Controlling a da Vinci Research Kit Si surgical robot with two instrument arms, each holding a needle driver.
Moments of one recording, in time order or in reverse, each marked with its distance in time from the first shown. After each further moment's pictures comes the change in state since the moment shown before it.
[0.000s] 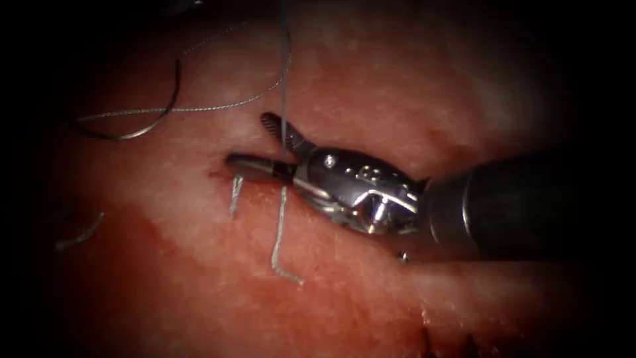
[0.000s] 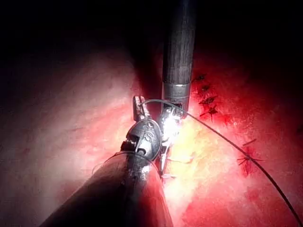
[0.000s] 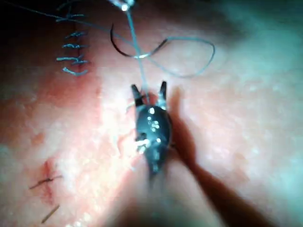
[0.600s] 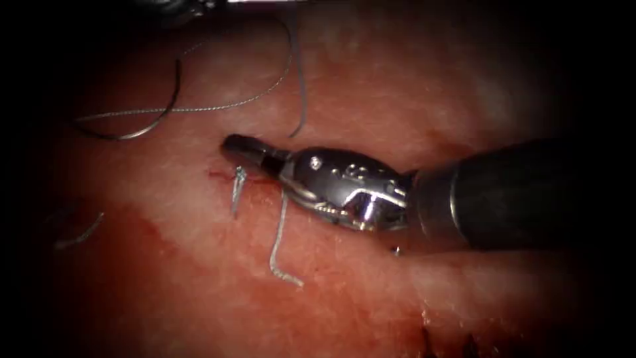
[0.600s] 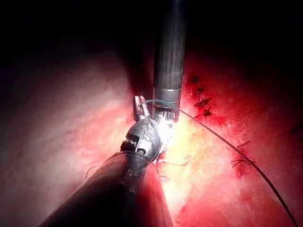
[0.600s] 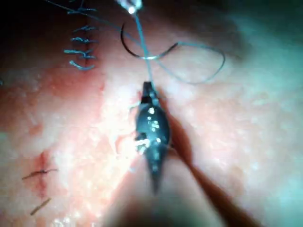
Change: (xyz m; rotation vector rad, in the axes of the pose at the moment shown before) right arm 0.000 0.000 0.001 0.076 0.034 -0.095; left arm 0.001 0.001 0.000 -0.005 0.006 0.002
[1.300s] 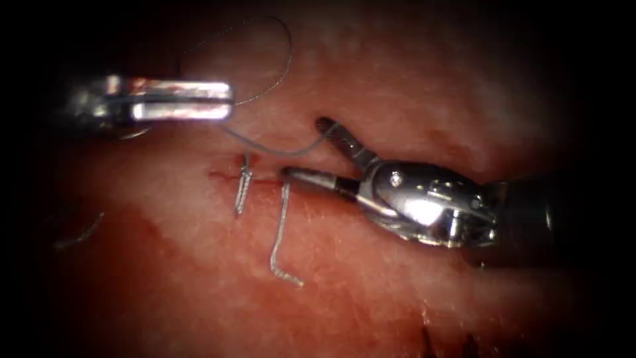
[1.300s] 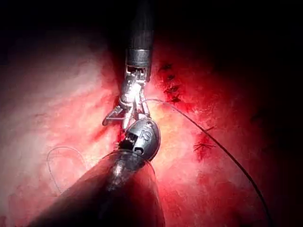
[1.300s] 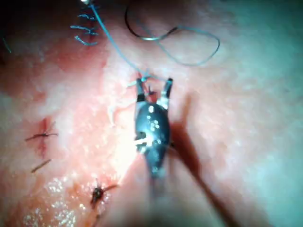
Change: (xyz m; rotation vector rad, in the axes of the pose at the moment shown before) right arm 0.001 0.000 -0.009 0.034 0.015 -0.040; left arm 0.001 0.010 -0.005 -0.034 0.017 -0.040
